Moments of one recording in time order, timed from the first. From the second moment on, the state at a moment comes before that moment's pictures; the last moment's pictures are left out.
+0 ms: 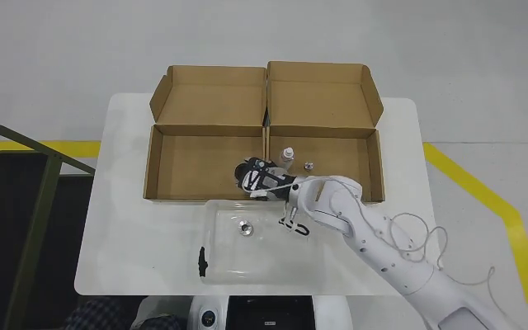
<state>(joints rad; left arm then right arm) -0.01 -0.37 -0.75 -1.25 2.03 -0.40 0.22 -0.88 -1.21 0.75 -1.63 -1.20 -0.40 0.43</state>
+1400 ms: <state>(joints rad) -0.01 -0.37 -0.75 -1.25 2.03 -0.40 0.22 -0.81 -1.29 0.71 -1.52 -1.21 -0.44 0.54</state>
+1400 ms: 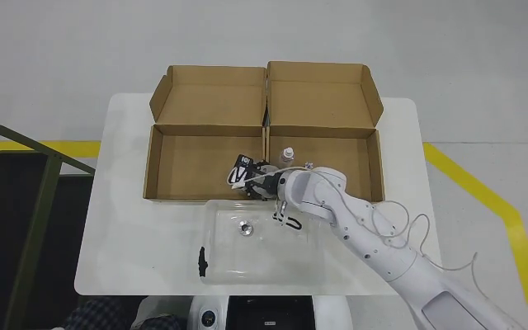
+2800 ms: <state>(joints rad) -0.01 -0.37 -0.75 -1.25 2.03 -0.40 0.22 -1.27 -1.18 0.87 -1.94 -1.51 -0.66 0.51</state>
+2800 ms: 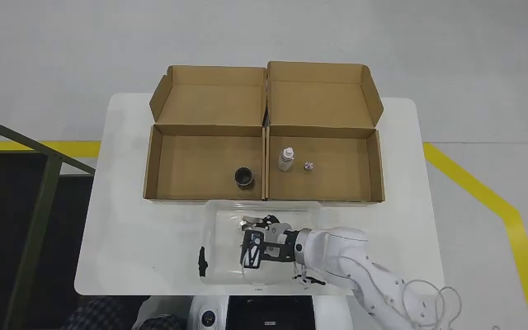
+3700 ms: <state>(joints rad) -0.01 -0.37 -0.75 -1.25 2.03 -0.40 0.22 -1.14 -1.22 0.77 -1.74 -1.49 -0.64 0.52</state>
